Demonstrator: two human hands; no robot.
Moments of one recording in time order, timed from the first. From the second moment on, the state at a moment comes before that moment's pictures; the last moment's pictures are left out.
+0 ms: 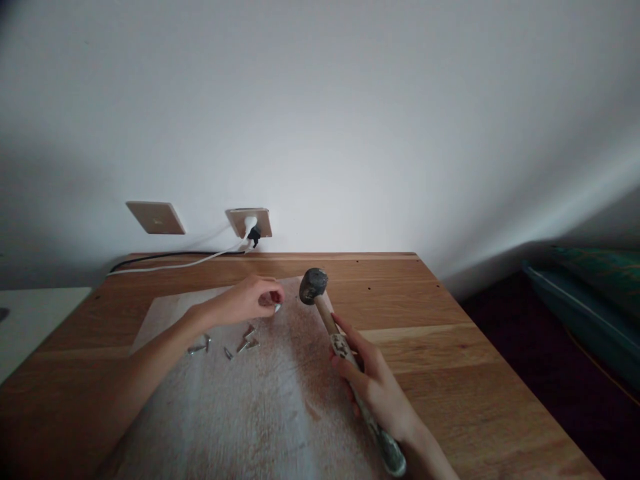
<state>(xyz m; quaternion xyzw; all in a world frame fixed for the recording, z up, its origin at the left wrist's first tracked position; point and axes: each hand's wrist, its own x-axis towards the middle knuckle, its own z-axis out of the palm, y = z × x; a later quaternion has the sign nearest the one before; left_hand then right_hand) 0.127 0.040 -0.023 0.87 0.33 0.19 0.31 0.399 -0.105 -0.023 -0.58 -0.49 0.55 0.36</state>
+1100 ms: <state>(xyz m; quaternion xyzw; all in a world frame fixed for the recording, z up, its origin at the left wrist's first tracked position) 0.123 0.047 -0.053 0.82 0.35 0.30 0.34 0.401 -0.102 -0.030 -0.57 -0.48 0.56 0.37</state>
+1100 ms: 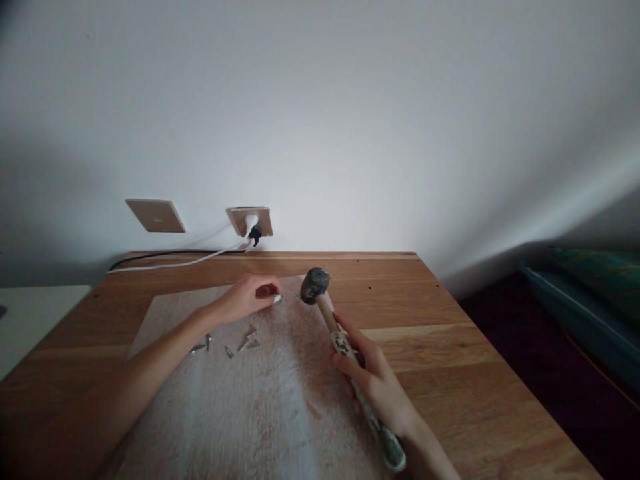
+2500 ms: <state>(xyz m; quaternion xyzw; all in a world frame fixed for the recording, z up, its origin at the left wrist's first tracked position) 0.128 0.049 -0.066 0.79 0.38 0.31 0.36 0.368 -0.103 -0.029 -0.53 -0.51 0.55 0.40</state>
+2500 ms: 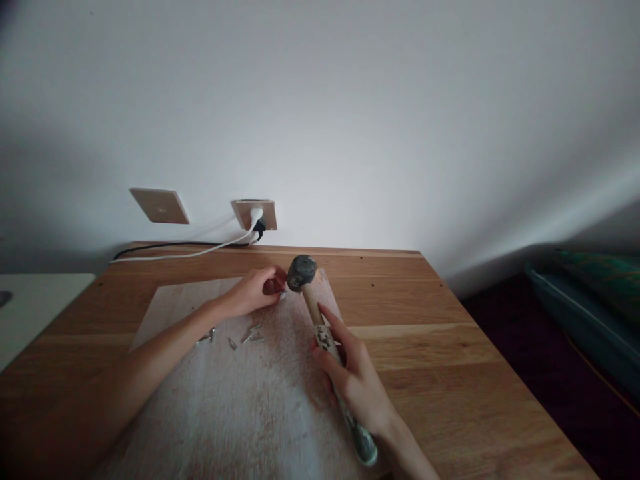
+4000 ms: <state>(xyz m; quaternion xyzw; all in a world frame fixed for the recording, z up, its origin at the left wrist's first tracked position) 0.127 0.049 -0.058 0.79 0.41 0.30 0.35 0.373 -0.108 -0.025 -0.54 -0.62 0.47 0.32</state>
